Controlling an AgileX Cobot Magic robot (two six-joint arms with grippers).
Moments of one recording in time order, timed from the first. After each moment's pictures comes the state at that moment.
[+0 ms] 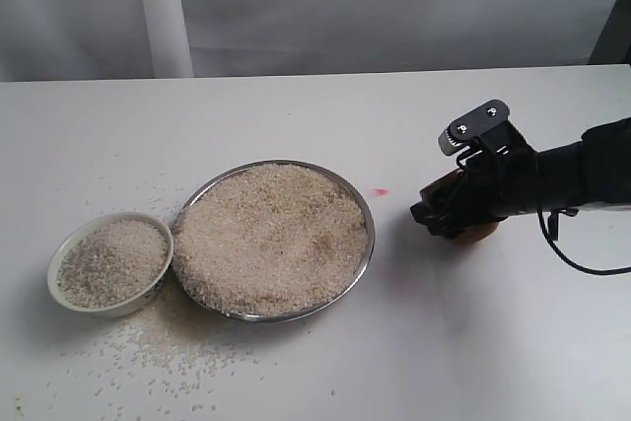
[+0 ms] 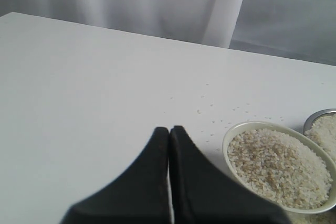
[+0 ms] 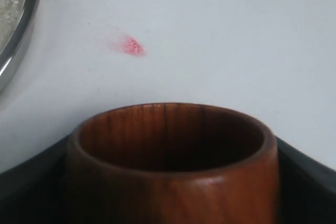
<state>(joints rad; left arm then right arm) 0.07 0.00 0.00 0.20 0.34 -0.34 0.15 1.96 -0.91 1.74 0.35 -2.13</state>
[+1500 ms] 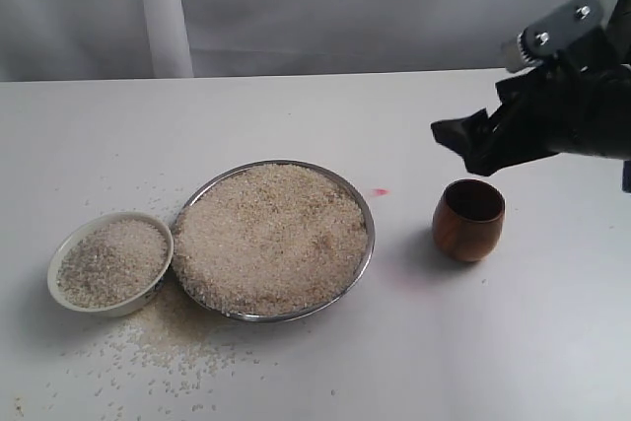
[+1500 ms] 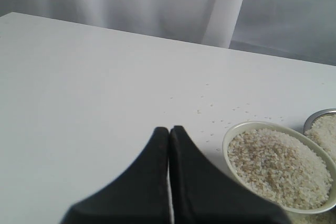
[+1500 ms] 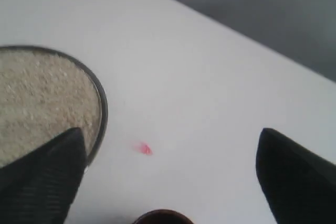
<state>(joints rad) 0.07 0.00 0.00 0.20 0.34 -0.34 0.15 1.47 -0.76 1.74 0.38 -2.11</state>
